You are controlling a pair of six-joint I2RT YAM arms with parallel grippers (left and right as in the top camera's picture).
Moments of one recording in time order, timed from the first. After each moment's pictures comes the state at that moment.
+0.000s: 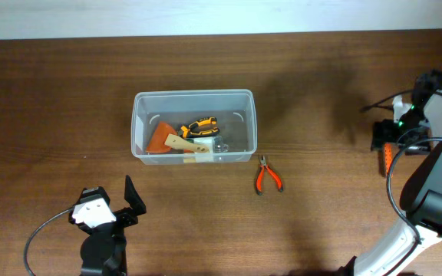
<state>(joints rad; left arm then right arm) -0.13 0.02 0.10 -0.29 -0.33 -0.22 -0.44 2.06 1.59 -1.14 0.05 -0.25</state>
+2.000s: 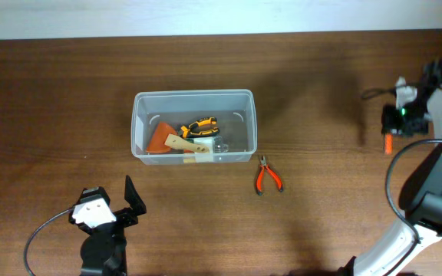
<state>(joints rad) -0.13 0.02 0.10 -0.29 -0.33 -0.22 -0.41 2.06 1.73 -1.11 -0.08 -0.26</state>
